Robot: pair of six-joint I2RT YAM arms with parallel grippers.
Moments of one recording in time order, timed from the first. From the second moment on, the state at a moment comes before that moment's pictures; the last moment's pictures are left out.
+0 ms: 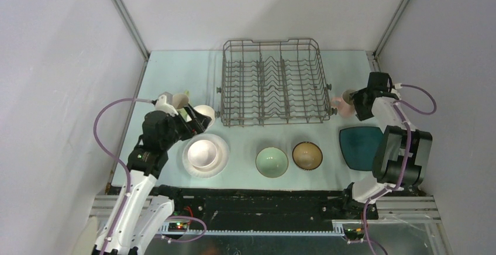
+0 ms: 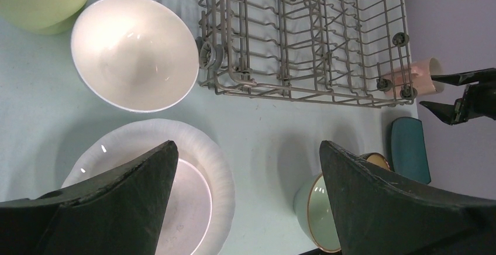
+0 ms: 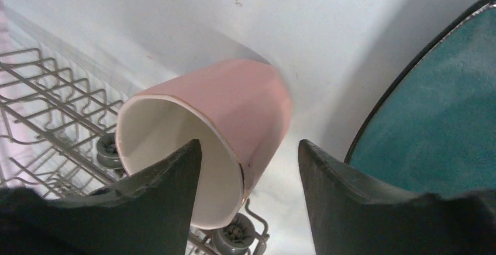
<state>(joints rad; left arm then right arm) -0.18 0.65 0.66 -0.45 0.16 -0.60 -0.22 1.56 1.05 -0.45 0.13 1.05</state>
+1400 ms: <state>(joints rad) -0.42 0.93 0.56 0.47 0.50 -0.82 0.27 1.30 0.94 0.32 -0.69 0.72</state>
